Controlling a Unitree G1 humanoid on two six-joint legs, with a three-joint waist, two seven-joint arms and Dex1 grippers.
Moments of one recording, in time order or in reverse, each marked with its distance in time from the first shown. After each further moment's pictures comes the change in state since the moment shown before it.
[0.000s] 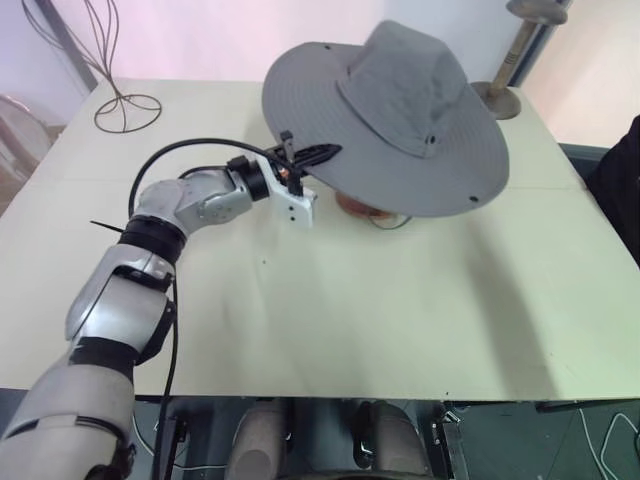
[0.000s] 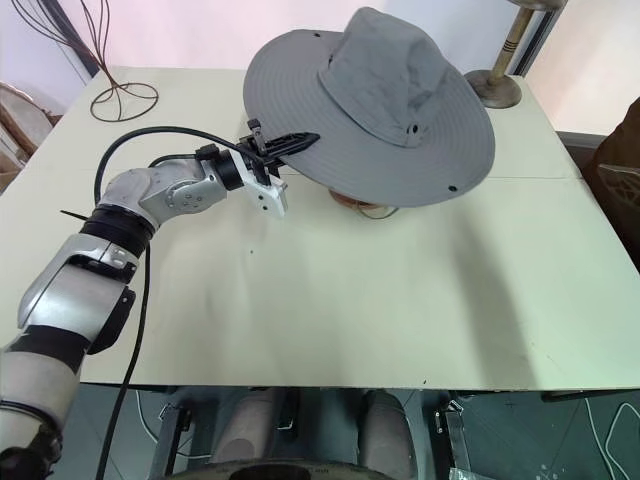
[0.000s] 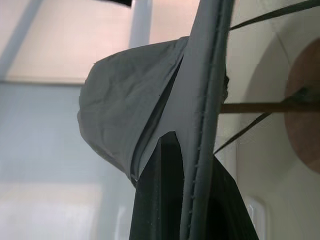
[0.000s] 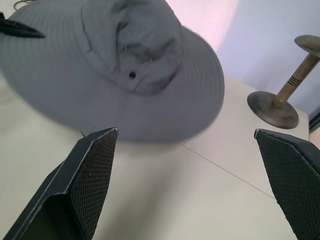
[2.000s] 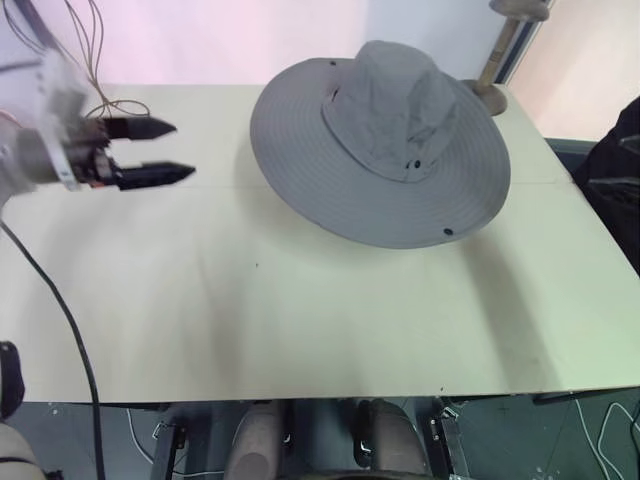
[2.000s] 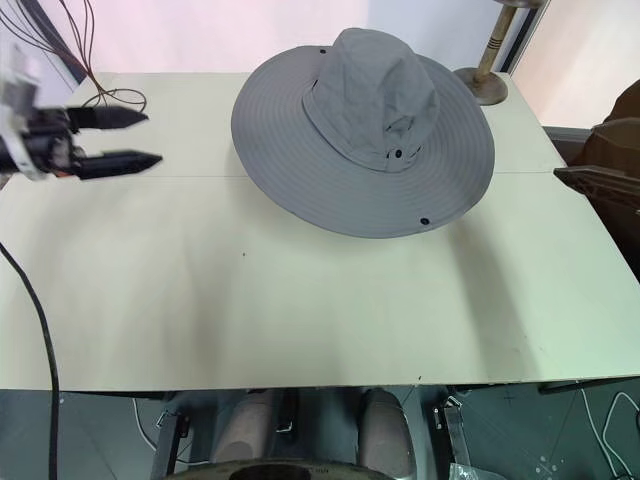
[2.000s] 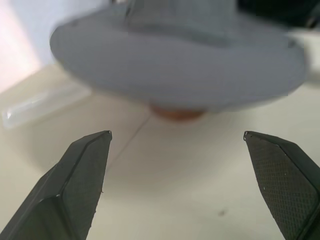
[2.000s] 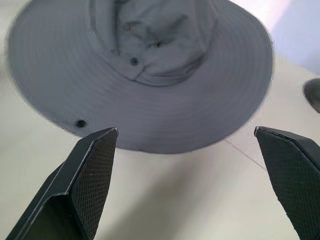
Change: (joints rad) left arm 0.235 0.600 0.456 -0.549 -1.463 1.506 -1.449; right arm -0.337 -0.171 0.516 0.417 -0.092 -0.228 0.254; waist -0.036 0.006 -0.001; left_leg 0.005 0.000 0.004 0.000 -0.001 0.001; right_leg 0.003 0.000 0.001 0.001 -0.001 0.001
